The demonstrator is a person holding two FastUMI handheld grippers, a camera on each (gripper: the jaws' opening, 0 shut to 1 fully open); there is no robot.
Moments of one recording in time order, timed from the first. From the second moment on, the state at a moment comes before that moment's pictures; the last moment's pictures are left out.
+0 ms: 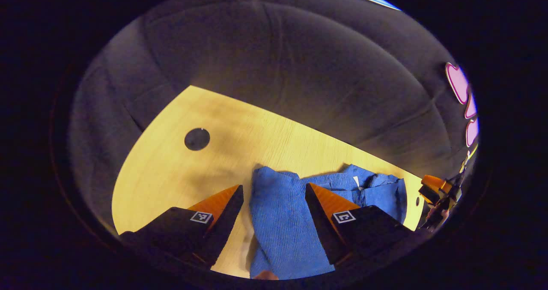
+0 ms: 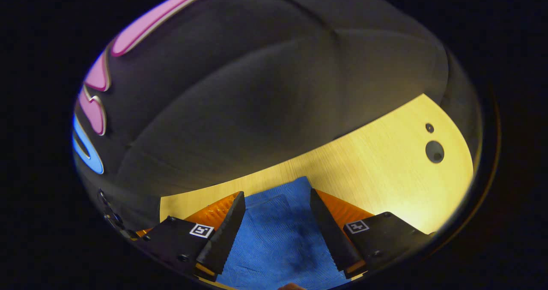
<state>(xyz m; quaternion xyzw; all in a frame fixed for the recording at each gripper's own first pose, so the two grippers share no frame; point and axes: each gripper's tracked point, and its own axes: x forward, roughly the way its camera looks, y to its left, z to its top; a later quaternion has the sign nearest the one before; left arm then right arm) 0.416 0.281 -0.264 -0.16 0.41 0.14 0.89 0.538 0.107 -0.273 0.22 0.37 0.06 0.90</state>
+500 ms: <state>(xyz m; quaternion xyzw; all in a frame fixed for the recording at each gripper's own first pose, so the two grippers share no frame) 0.392 0.225 -0.154 -0.07 0.27 0.08 0.96 0.437 0.129 -0.129 0.05 0.20 0.14 0.97</state>
